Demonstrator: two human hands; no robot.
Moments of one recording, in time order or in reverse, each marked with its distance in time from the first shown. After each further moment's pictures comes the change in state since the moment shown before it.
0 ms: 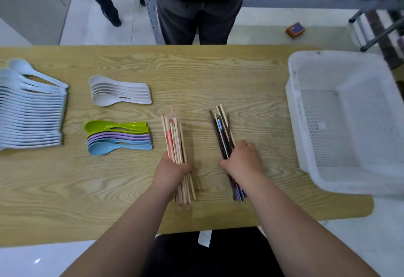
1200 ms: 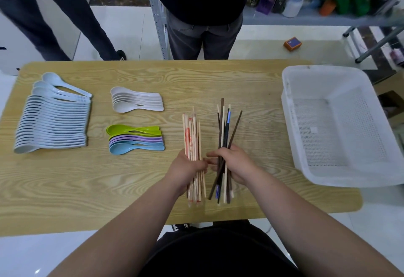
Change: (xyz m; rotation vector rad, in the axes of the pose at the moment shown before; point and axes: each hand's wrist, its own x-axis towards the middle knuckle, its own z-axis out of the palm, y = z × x) left_hand -0.030 0.023 -0.008 -0.183 -0.321 0.136; right_hand -0.049 -0.030 -0.022 1.130 -0.413 0.026
